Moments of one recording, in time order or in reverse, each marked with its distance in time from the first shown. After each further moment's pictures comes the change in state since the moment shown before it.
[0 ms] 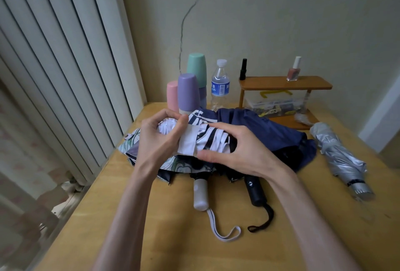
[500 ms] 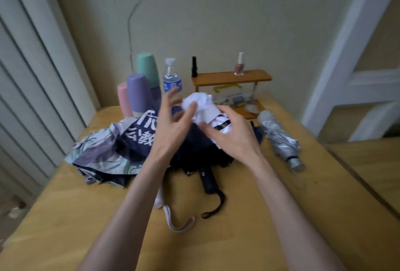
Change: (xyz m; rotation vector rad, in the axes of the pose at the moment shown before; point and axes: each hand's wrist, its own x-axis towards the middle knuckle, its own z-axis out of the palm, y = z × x) left_hand -0.005 0.024 0.118 -0.156 -0.237 -0.028; right_hand -0.038 0.033 -0.053 -0.121 0.516 0.186
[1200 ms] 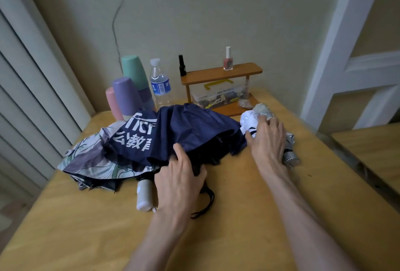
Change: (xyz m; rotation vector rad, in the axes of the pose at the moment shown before) left_hand -0.087 -0.038 0.048 1.301 -0.085 -0.106; right_hand 0.013 0.122 -0.034 -0.763 0.399 0.243
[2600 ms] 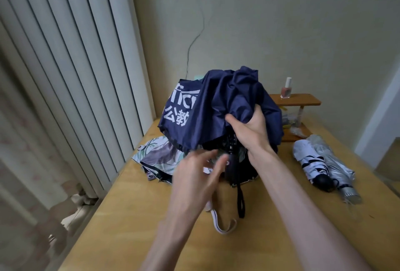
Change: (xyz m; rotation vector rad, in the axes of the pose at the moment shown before) left_hand -0.018 -0.097 -0.086 -0.602 0.324 0.110; right_hand -0.035 -0.201 -0.071 1.246 -0.394 0.004
